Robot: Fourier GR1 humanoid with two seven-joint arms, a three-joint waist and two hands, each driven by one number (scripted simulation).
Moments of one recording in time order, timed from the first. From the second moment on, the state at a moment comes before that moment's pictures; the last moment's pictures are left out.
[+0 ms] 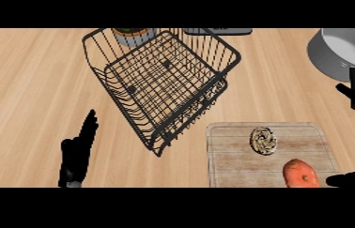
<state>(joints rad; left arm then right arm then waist) 0.06 0.26 -0.24 -1.37 0.14 0.34 -0.01 0.11 -0.91 0.05 -1.99 0.01 0.05 0.40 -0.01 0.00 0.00</state>
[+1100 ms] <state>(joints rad) 0.06 0.20 -0.20 -1.37 0.07 0.31 -0.01 -0.09 -0.61 0.36 -1.93 0.53 0.23 0.80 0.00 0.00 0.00</state>
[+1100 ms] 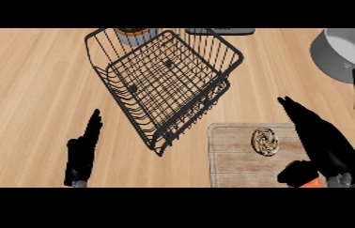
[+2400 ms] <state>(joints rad) 0.09 0.15 -0.13 -1.40 0.00 0.24 0.02 -0.13 -0.35 0.31 -1.75 0.71 0.51 0.83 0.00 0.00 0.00</state>
